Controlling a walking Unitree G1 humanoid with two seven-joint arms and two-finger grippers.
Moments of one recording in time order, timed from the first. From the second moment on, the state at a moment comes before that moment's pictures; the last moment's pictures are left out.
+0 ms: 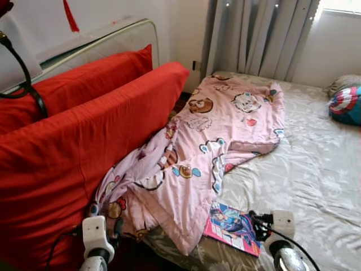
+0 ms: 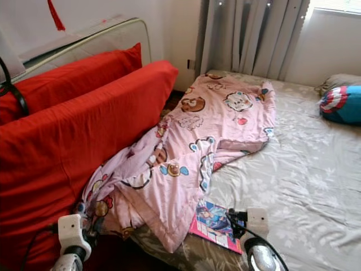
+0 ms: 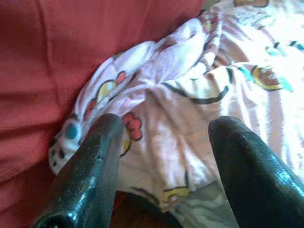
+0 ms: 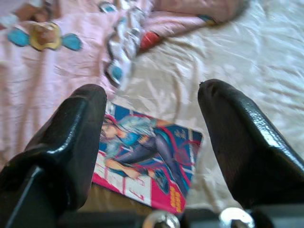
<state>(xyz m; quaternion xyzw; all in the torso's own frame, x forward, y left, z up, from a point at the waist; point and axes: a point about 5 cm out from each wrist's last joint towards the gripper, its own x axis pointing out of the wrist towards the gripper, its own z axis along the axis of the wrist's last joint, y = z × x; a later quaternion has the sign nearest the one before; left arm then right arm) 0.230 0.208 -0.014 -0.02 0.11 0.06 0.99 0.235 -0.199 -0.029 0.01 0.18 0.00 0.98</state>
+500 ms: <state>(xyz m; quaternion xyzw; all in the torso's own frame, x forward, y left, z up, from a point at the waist) 0.236 0.200 0.005 -0.02 0.06 0.04 1.00 0.250 -0.202 -0.008 0.02 0.11 -0.02 0.99</state>
